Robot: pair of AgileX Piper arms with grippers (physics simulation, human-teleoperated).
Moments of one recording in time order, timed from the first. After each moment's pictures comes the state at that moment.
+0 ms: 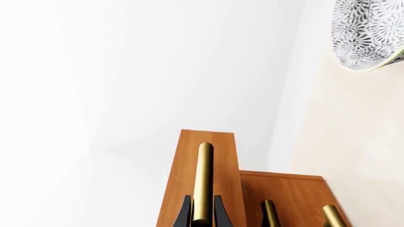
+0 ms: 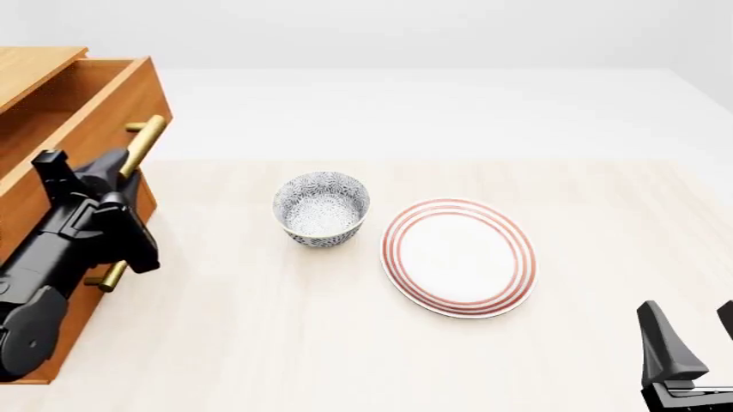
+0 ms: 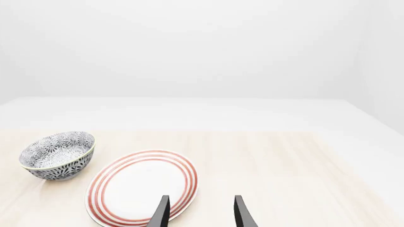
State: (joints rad) left arm -0.03 1.20 -0.41 -0.76 1.52; right arm 0.00 0.01 0.00 0.00 -0.01
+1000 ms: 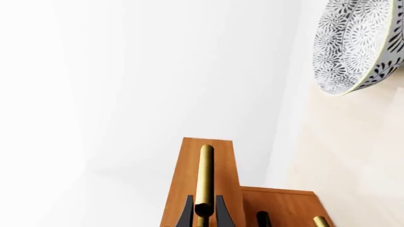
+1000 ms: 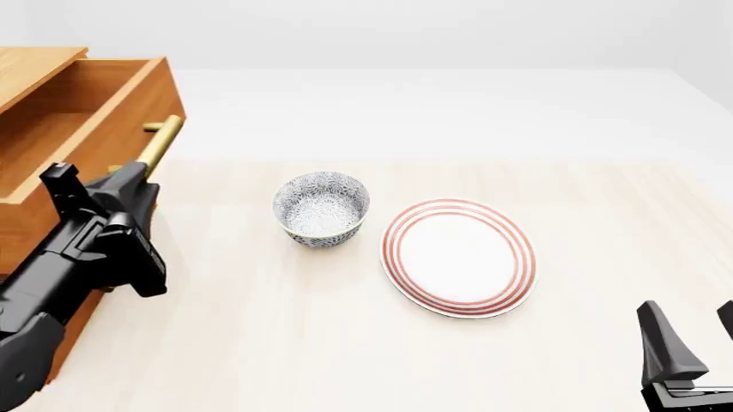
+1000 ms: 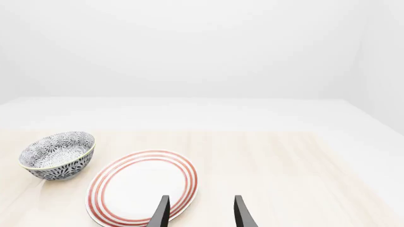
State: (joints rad) left arm -0.13 1.08 -0.35 -0.69 1.51; right arm 0.00 0.01 0.00 0.00 -0.01
